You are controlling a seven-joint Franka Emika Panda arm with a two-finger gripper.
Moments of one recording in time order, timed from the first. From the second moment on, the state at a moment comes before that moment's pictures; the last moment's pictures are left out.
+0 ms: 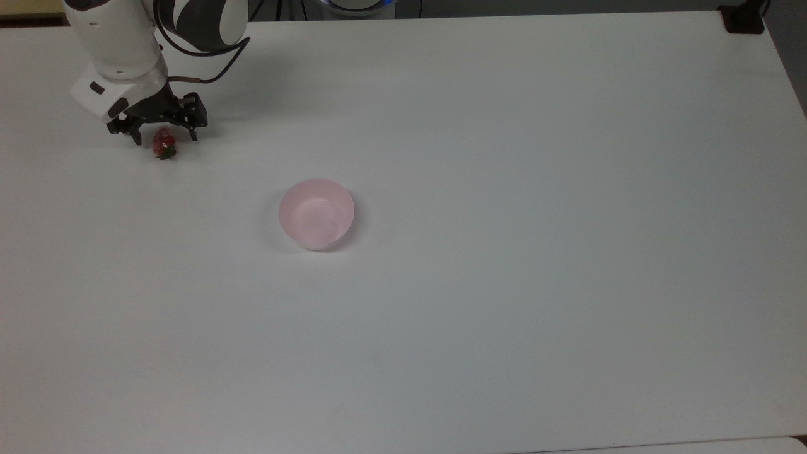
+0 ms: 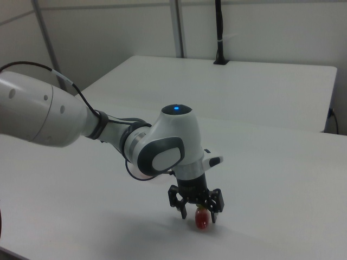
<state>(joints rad) -0.09 0.29 -0.39 -2.05 -0.01 2.35 -0.65</state>
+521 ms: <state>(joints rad) -0.09 0.29 -0.36 -2.04 0.10 2.35 -0.65</state>
